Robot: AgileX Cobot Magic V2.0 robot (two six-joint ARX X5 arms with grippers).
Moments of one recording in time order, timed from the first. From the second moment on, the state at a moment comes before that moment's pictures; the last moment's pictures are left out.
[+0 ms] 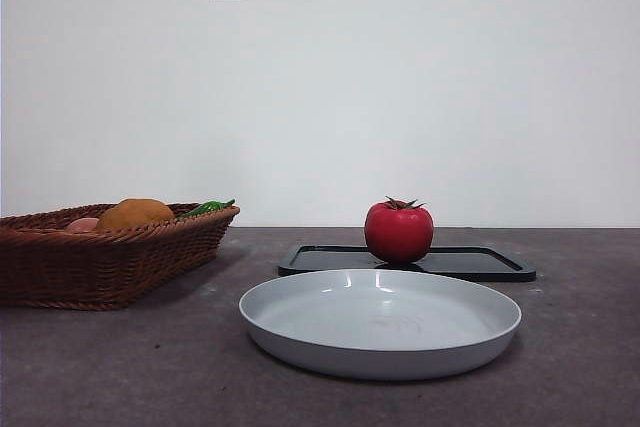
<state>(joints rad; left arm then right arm) -0.11 0.84 1.18 -0.53 0.52 0.13 0.42 0.82 1.07 -1.10 -0.37 0.00</state>
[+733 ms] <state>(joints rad) 0.04 0.23 0.25 -0.03 0.10 0.13 0.42 0.82 1.07 -1.10 -0.37 0.00</state>
